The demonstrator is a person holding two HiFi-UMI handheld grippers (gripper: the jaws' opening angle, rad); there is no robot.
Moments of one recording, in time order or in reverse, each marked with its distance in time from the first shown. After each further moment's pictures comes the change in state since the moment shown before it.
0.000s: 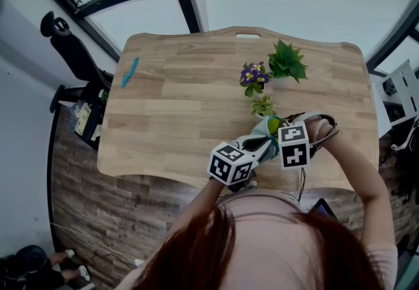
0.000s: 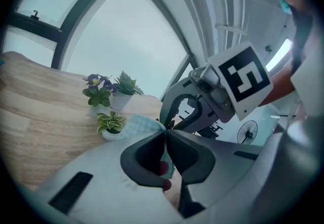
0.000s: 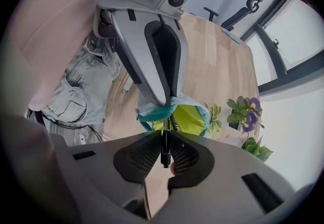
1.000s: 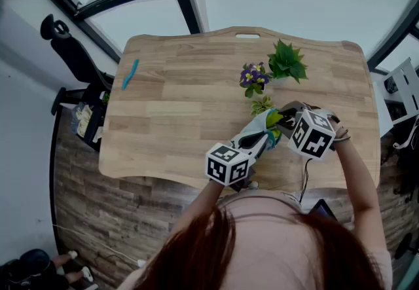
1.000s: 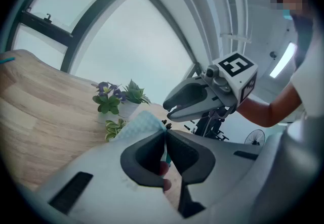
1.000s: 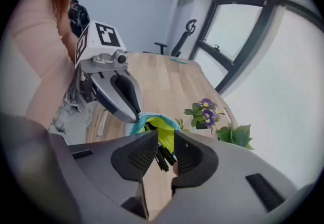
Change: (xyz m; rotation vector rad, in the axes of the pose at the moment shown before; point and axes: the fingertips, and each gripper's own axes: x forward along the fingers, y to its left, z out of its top) left arm -0.008 0.016 0.018 -0.045 -0.109 0.058; right arm -0.049 -0.061 0.003 0.422 -0.394 -0.241
